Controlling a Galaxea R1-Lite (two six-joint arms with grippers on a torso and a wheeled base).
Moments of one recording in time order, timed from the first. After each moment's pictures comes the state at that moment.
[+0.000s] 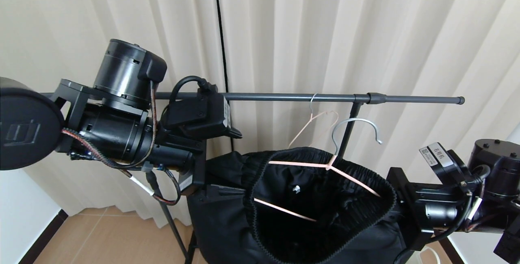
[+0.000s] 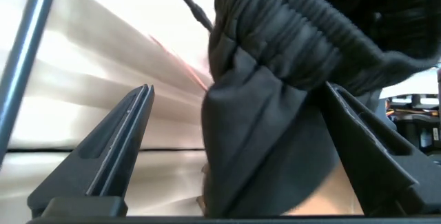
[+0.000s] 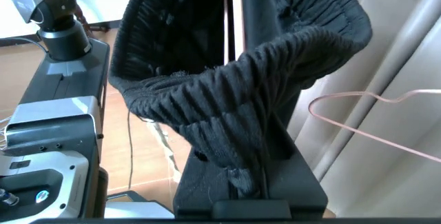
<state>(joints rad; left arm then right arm) -0.52 1.64 -1.21 0.24 -0.53 0.91 0.29 1.68 -0.33 -1.14 1.06 -0.13</state>
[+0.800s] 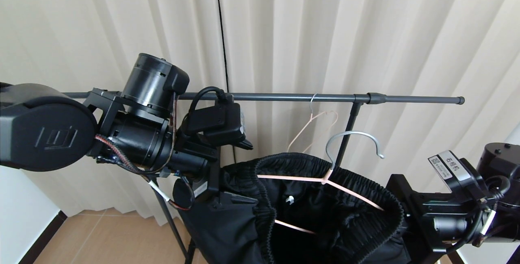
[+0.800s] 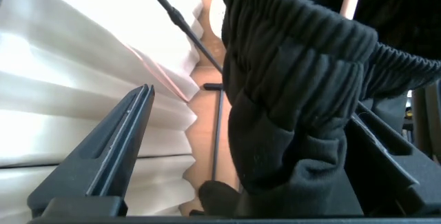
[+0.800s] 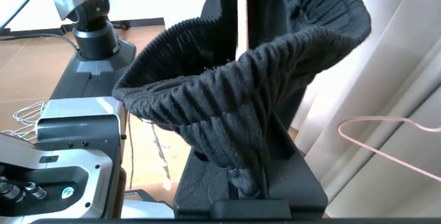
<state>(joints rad) -0.55 1.70 -1.21 0.25 -0.56 0.86 0.37 1.62 -0.30 -1.14 1.06 -0.13</state>
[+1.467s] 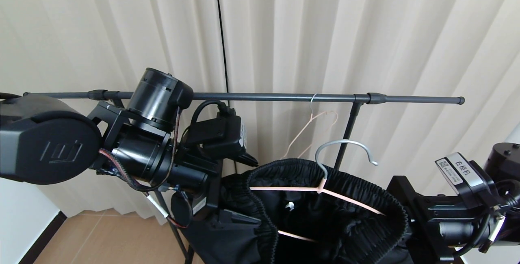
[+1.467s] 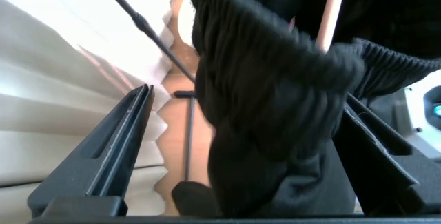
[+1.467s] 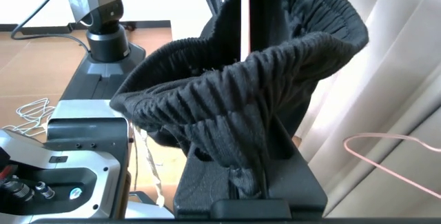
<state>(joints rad) -0.57 1.70 -1.16 0.25 -0.65 0.82 0.41 1.59 -0.30 -1.14 1.05 -0.13</state>
